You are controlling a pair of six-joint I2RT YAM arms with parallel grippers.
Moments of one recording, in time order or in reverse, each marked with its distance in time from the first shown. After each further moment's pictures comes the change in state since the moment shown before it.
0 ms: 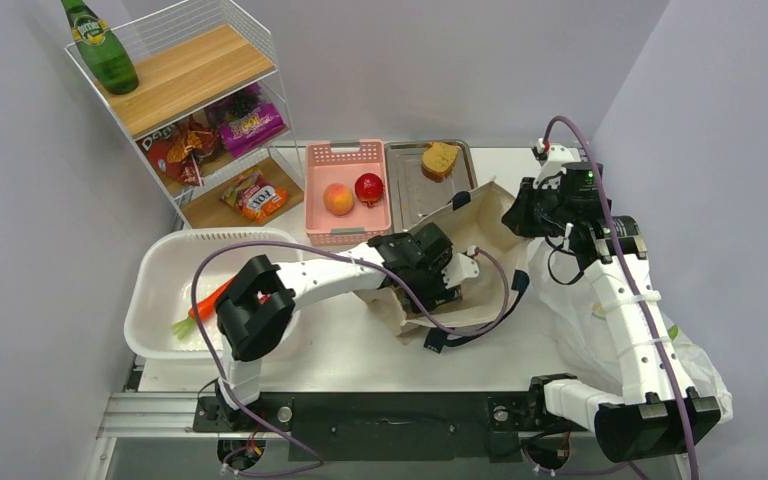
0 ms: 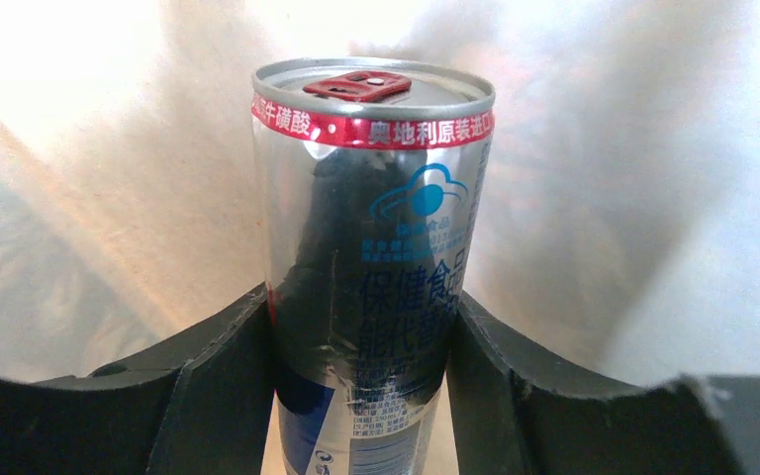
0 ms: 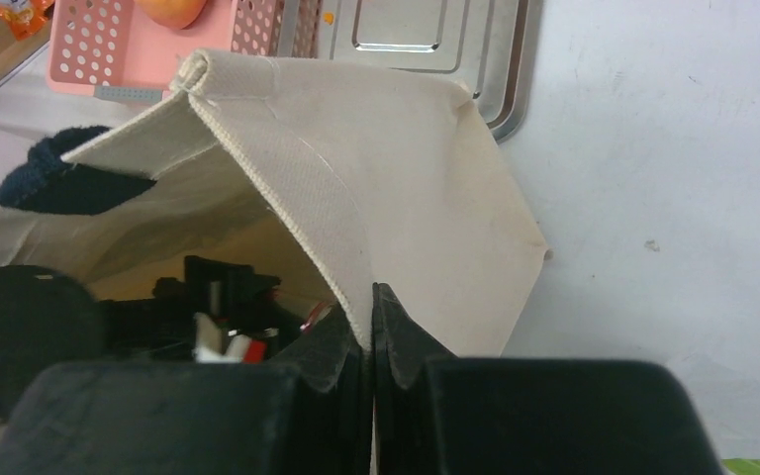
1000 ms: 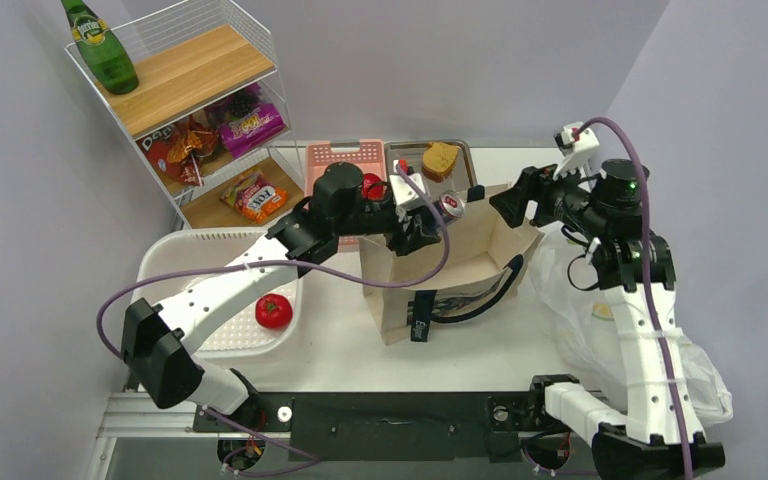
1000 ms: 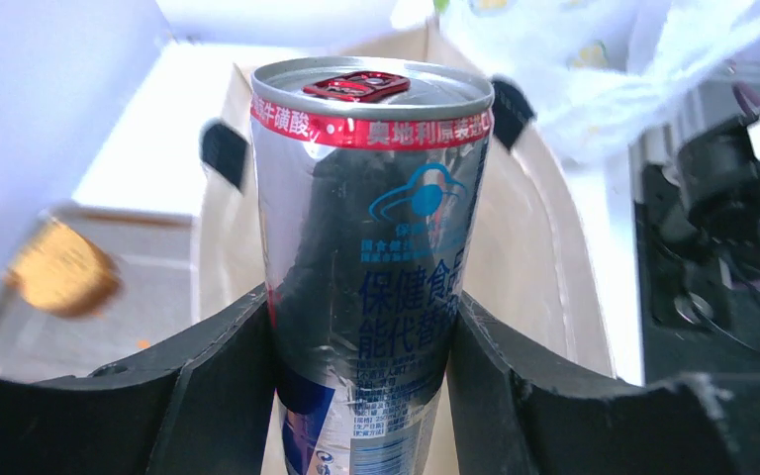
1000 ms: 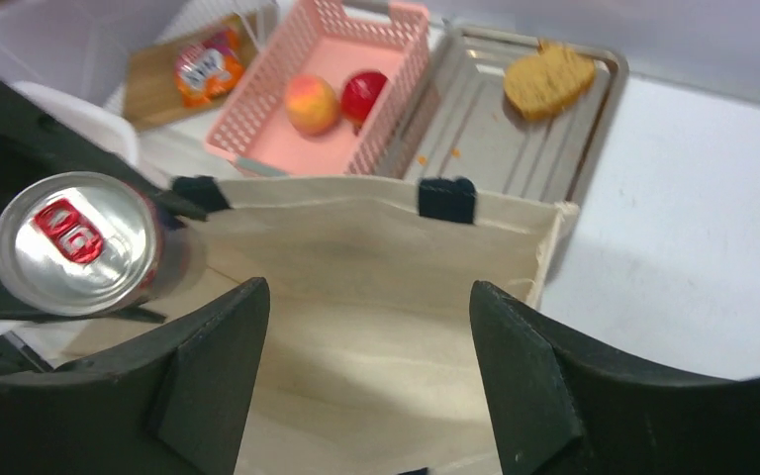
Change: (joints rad) left arm 0.225 -0.465 -0.109 0.408 0.421 -0.179; right arm -0.069 -0.085 0.054 0.120 -0.240 -0.110
